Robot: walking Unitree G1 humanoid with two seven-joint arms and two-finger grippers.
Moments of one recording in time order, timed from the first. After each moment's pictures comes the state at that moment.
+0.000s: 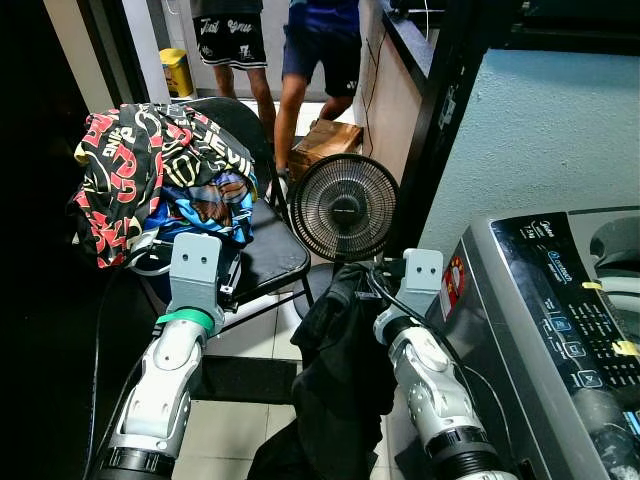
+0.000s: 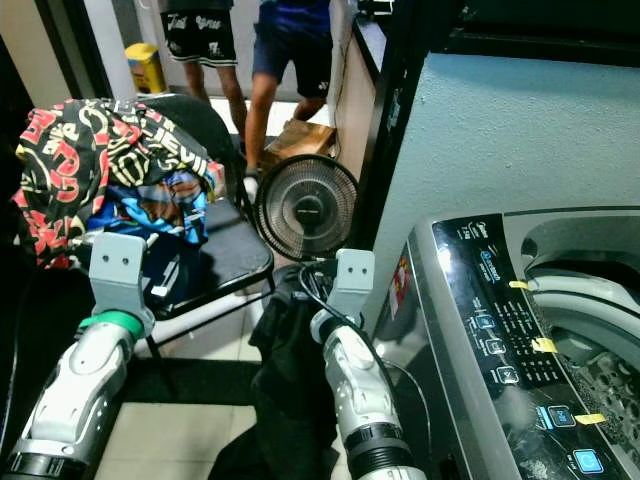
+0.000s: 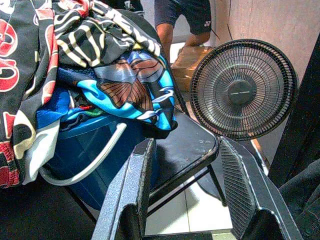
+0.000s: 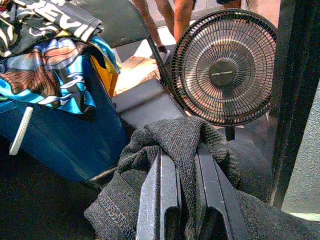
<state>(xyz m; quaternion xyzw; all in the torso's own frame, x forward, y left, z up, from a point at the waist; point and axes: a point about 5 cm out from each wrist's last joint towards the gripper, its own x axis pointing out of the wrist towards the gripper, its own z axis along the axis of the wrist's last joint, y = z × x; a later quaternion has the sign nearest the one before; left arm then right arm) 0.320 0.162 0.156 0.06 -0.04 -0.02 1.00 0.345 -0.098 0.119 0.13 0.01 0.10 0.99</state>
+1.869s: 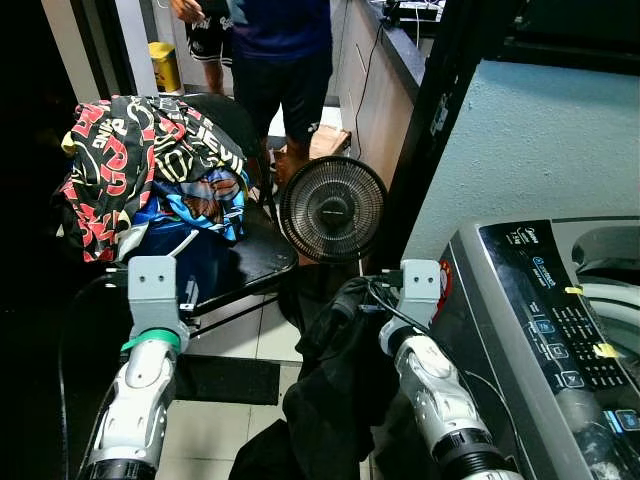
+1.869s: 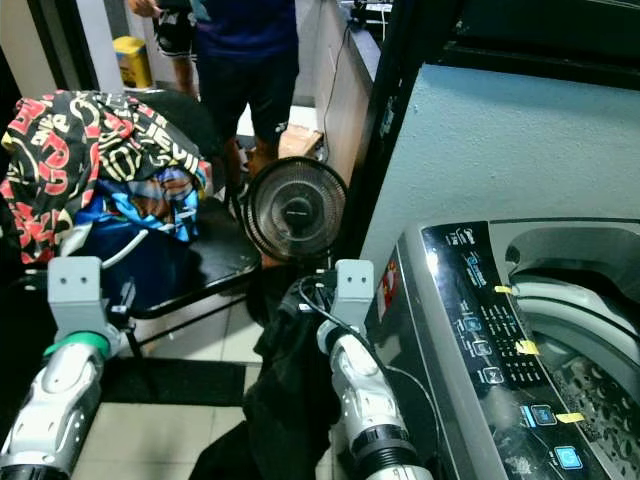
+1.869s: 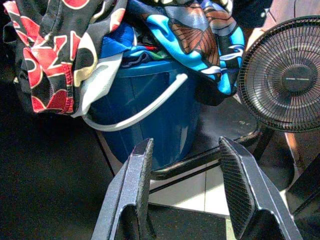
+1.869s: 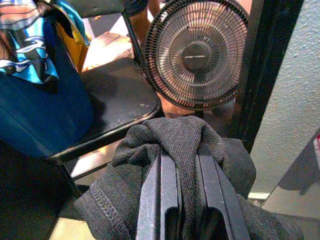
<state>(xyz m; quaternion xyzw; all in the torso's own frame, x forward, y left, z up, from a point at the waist) 0.313 0.209 0.127 0.03 0.01 0.10 0.99 0.344 -0.111 0.101 0.09 0.05 0.07 0.99</state>
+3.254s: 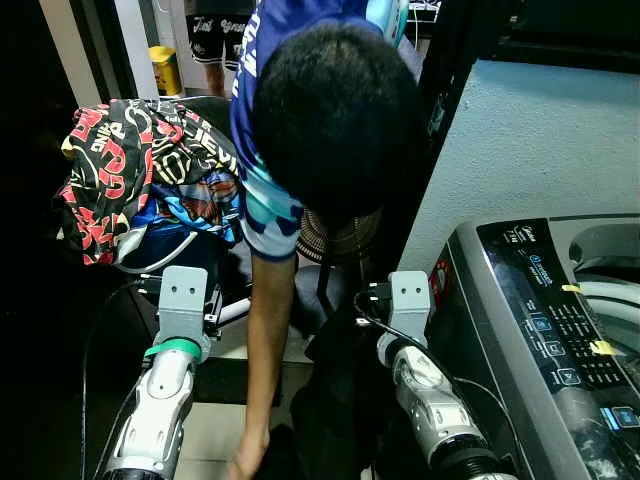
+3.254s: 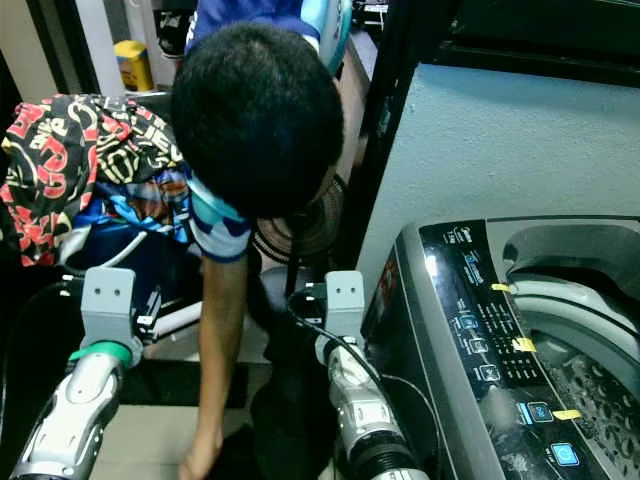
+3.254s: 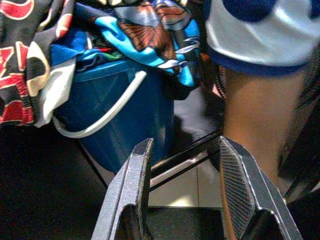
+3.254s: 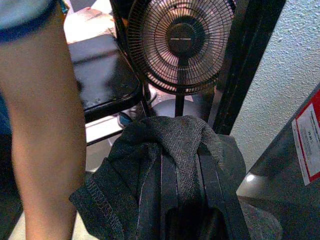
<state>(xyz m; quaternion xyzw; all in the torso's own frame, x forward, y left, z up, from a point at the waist) 0.310 0.184 0.114 0.07 0.01 0.05 1.00 0.339 -0.107 0.083 0.03 0.08 0.05 1.00</state>
